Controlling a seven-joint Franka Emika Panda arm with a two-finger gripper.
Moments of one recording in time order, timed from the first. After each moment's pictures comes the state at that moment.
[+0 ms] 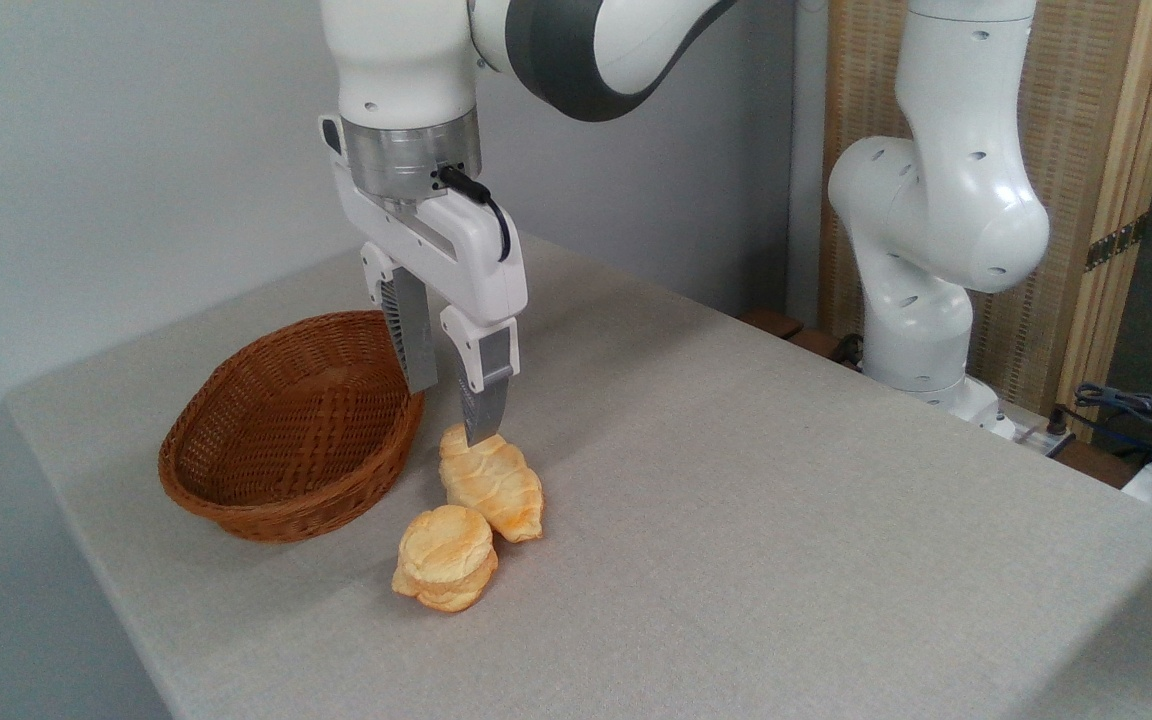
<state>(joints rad) -0.26 -0.10 0.16 -1.94 -0.09 1.89 0.73</state>
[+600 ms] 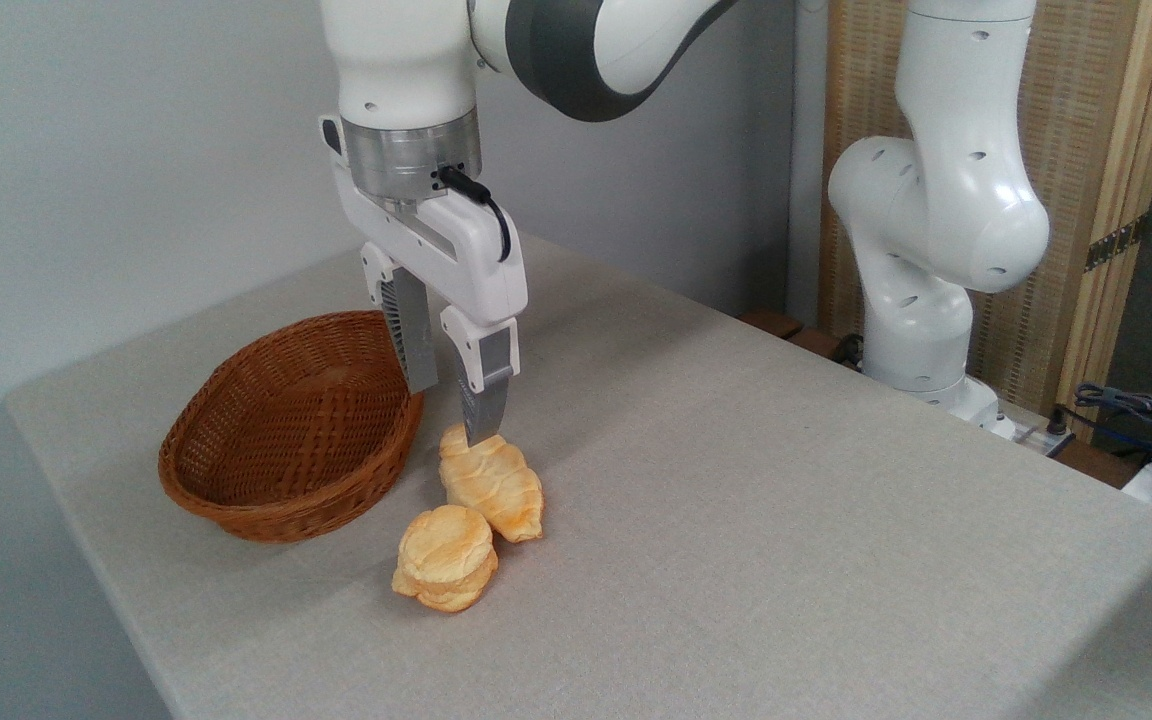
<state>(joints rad) -0.26 -0.10 0.16 -1.94 -0.09 1.89 0.73</state>
